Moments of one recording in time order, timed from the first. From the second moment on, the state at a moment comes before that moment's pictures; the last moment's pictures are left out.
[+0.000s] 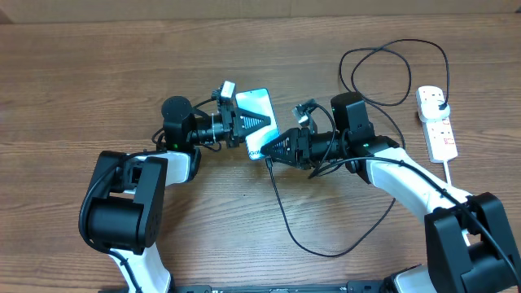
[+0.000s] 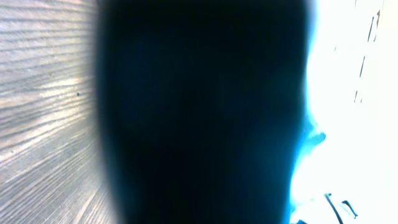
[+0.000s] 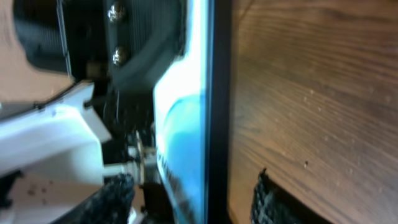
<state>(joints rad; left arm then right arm) -0.18 1.95 0.80 1.09 1.26 -1.47 0.33 1.64 0.88 -0.06 -1.09 0.67</state>
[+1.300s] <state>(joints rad) -0.30 1.94 1.09 -0.34 0.87 -0.46 0.27 1.20 0.88 -0.66 -0.71 0.33</state>
